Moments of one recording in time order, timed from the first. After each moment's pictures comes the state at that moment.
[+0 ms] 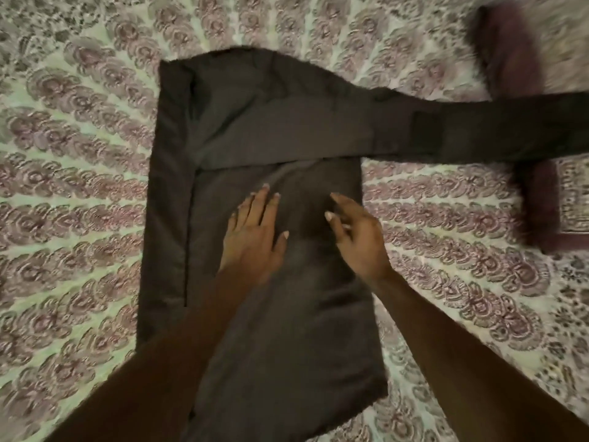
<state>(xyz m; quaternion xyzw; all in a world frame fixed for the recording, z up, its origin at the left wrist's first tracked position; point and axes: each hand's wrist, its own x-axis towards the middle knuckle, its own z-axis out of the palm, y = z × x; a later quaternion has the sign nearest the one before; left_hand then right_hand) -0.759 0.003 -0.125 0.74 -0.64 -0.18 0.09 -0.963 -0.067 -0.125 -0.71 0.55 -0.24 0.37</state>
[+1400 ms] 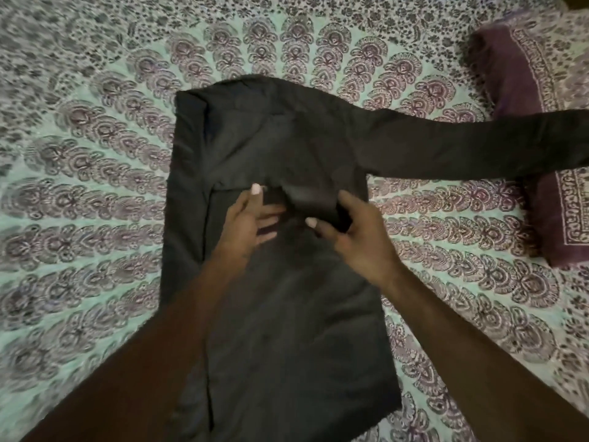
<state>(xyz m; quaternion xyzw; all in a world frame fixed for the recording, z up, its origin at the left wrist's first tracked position) -0.730 -0.038 -0.054 0.65 -0.13 -0.59 0.46 -0.923 -0.073 -0.031 -0.70 0.51 -0.23 0.45</state>
